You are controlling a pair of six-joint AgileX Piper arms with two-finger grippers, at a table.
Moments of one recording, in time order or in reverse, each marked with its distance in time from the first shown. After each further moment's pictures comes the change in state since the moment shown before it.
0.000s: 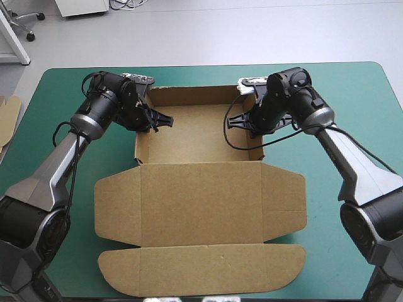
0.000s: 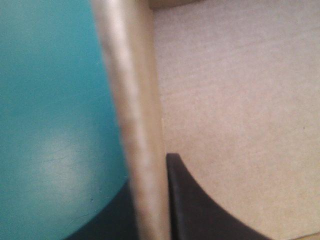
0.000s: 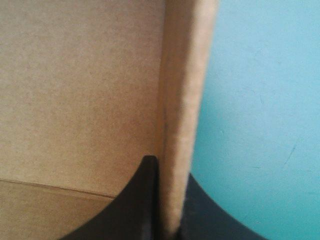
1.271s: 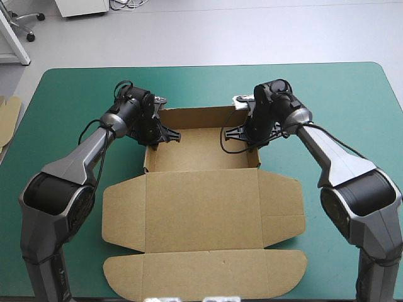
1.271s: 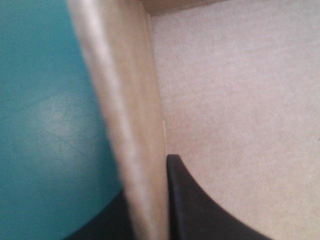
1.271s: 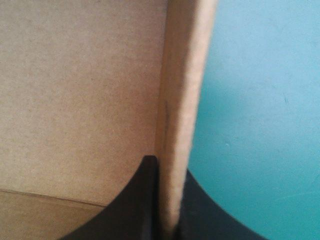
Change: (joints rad) left arm 0.018 0.214 0.020 -0.029 -0.027 0.001; right arm -0.002 0.160 0.007 -0.004 -0.001 0.015
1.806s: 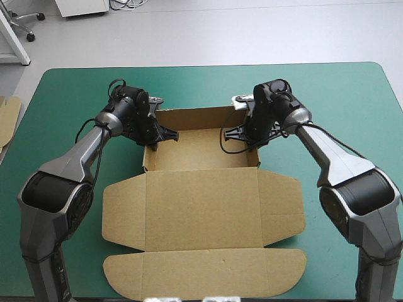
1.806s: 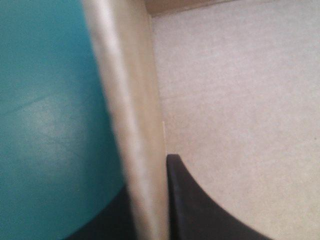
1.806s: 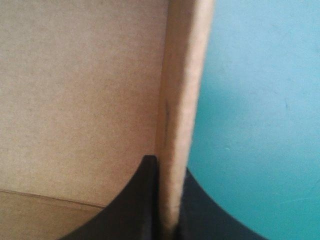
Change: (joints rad) left arm 0.032 0.007 -0.002 -0.058 0.000 0.035; right arm 0.000 0.006 -0.006 0.001 -0.001 -0.020
